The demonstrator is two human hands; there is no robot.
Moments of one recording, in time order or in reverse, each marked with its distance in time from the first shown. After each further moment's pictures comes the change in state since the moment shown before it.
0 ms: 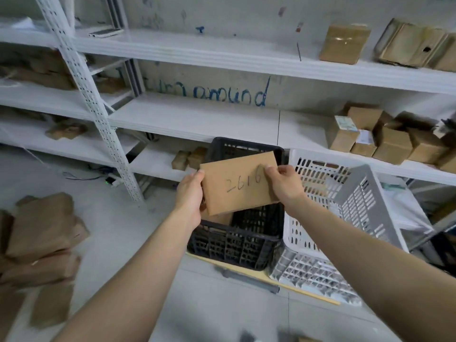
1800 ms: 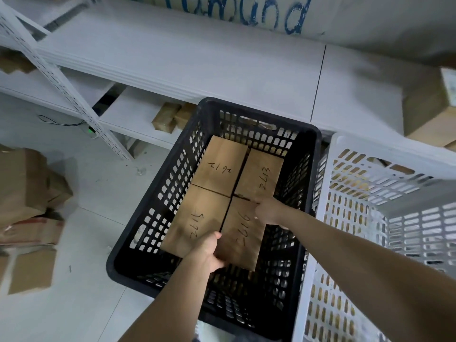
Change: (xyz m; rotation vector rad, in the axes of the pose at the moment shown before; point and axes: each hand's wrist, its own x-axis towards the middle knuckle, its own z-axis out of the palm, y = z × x) left_hand 0.217 -0.174 0.117 -0.068 0.122 -0.882; right_hand 0.263 0.146 0.079 -0.838 -0.822 0.244
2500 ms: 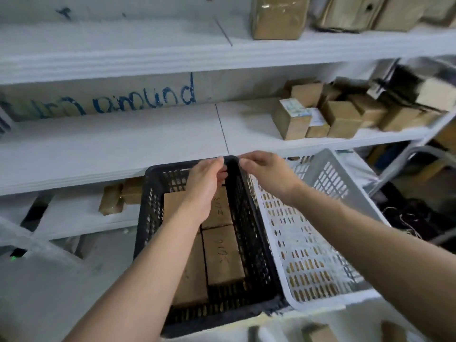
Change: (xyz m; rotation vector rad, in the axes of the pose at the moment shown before) left_hand -0.219 0.078 0.068 0.562 -0.566 0.959; right_hand -0.235 -0.059 -0.067 0.626 0.929 -0.253
